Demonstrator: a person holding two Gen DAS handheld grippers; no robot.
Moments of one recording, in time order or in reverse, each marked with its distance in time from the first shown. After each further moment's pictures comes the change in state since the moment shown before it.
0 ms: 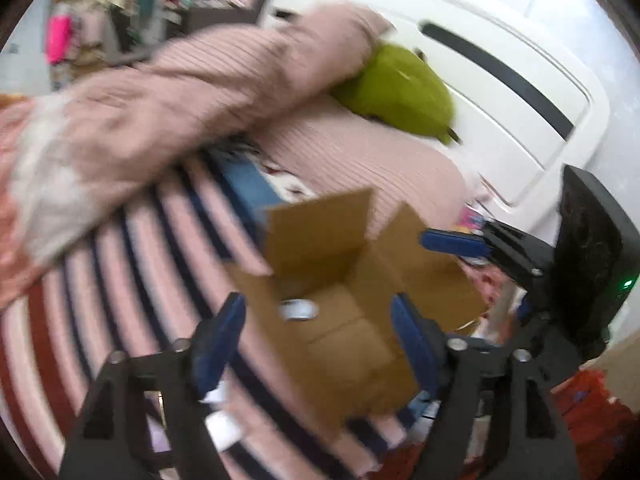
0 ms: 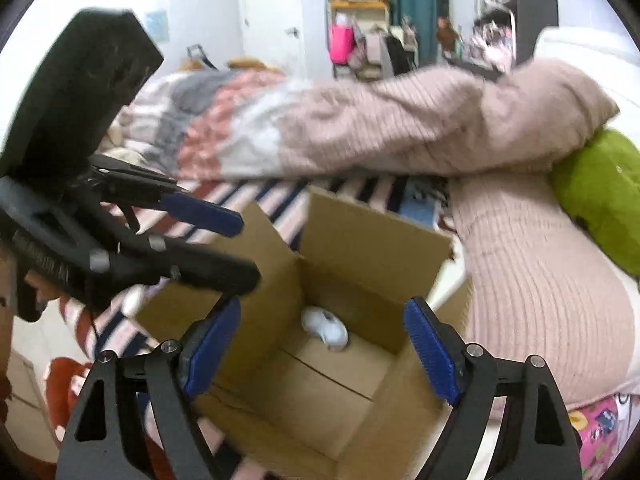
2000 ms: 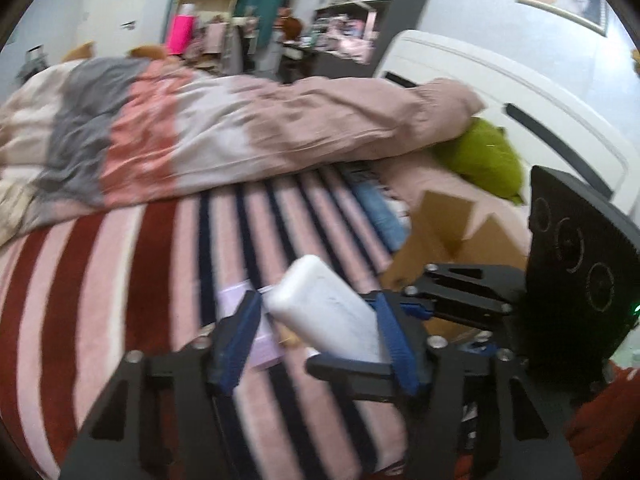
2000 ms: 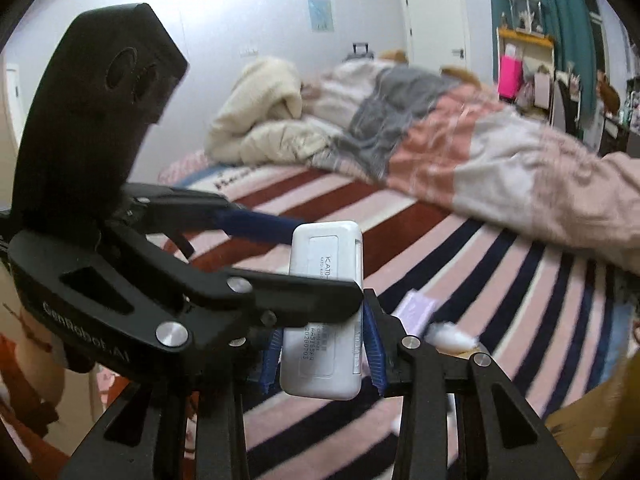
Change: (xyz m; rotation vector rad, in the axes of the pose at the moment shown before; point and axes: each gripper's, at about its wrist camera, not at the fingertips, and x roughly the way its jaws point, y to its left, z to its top) left arm -0.094 0.078 -0.130 -0.232 -0.220 0.161; right arm 0.078 0.217 0.019 -0.294 -0.048 0.459
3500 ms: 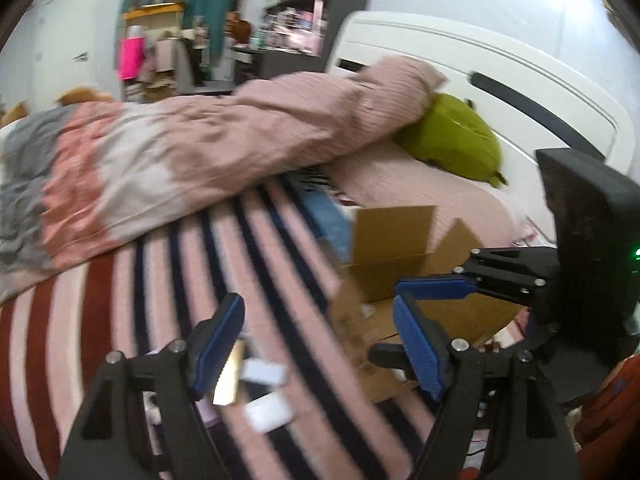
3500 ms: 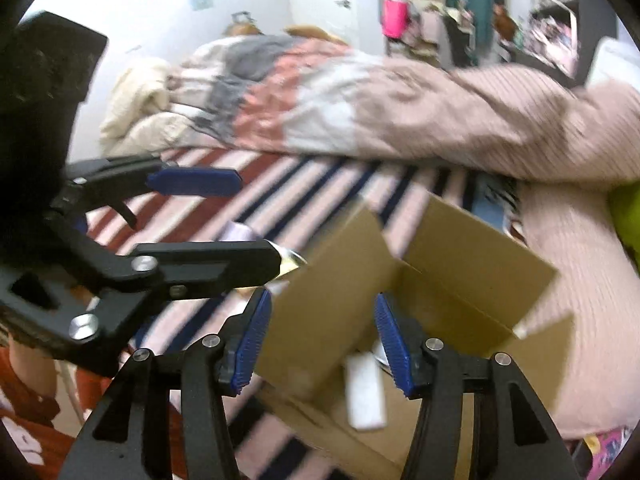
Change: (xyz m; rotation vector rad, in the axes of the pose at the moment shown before) left arm 0.051 -0.072 0.040 0.130 0.015 0.013; right arm -0.106 -0.110 -0.038 0.234 0.172 -0.278
